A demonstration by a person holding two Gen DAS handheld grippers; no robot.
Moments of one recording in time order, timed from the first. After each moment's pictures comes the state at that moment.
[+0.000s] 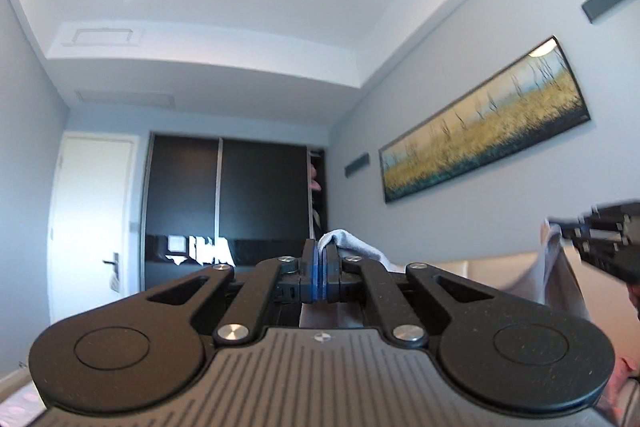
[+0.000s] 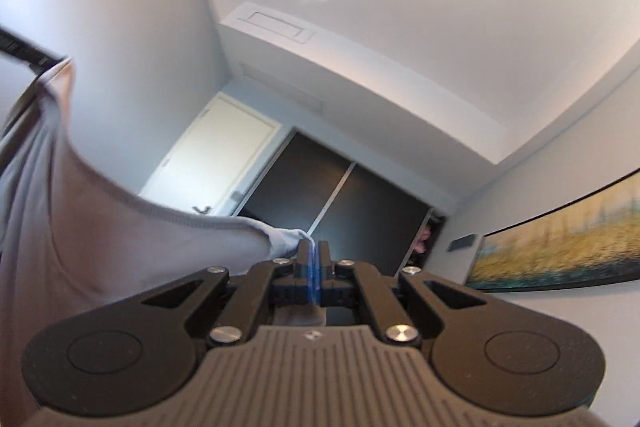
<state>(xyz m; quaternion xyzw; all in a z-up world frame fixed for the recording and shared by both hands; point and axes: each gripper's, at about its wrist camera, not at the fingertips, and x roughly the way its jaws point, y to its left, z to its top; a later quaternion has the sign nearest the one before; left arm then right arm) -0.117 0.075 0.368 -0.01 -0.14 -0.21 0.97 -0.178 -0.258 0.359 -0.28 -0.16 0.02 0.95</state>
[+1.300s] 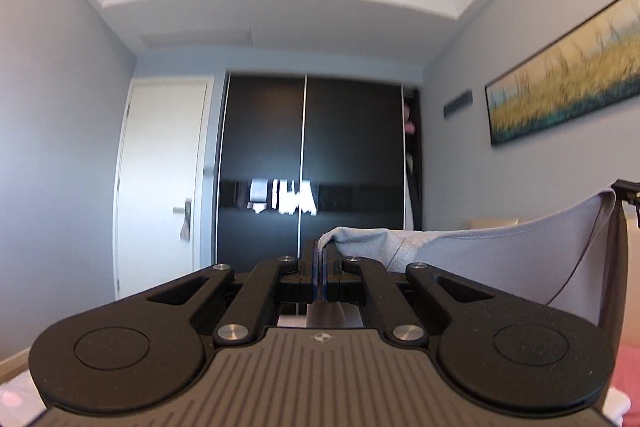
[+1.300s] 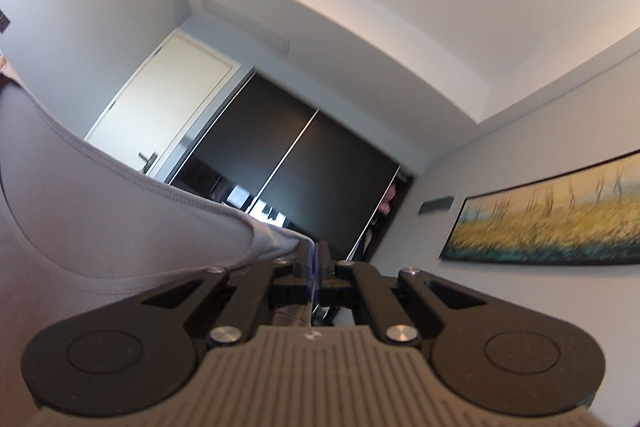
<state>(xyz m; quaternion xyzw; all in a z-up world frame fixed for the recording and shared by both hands) 0.127 0.046 0.336 -0.01 -0.06 -0.10 0.99 0.109 -0.243 0.354 -0.29 -0.12 -0.09 0.95</state>
